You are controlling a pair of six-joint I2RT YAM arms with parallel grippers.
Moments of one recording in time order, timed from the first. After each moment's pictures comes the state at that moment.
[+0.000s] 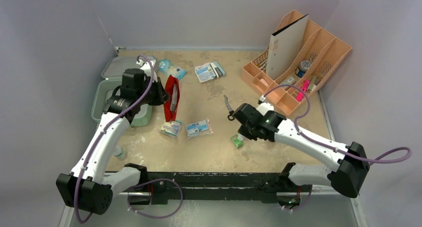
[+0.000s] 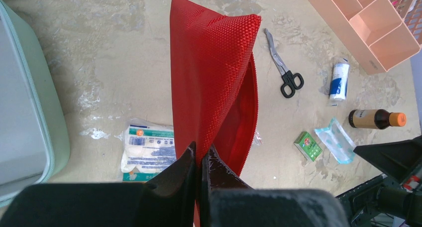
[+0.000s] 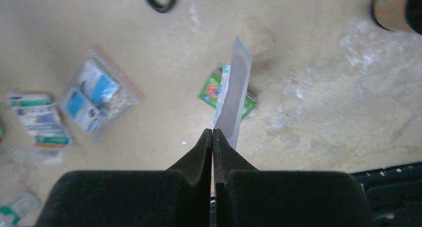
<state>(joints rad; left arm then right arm) -0.22 1.09 1.08 -0.62 0.22 -0.31 0.87 1.21 0.92 -0.95 0.40 1.38</state>
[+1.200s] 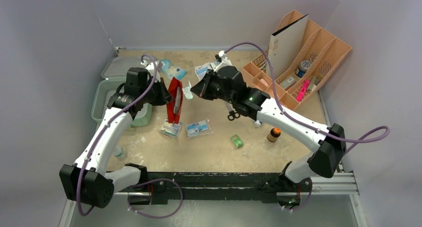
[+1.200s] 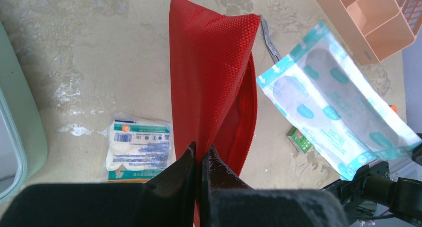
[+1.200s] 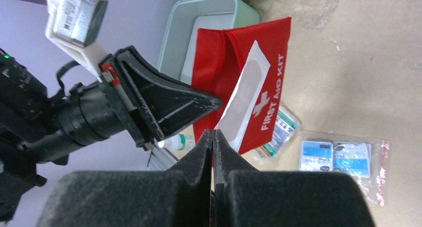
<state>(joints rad) -0.22 1.15 1.08 -0.62 0.28 -0.34 0.88 1.48 1.36 -0.24 0.05 0.87</state>
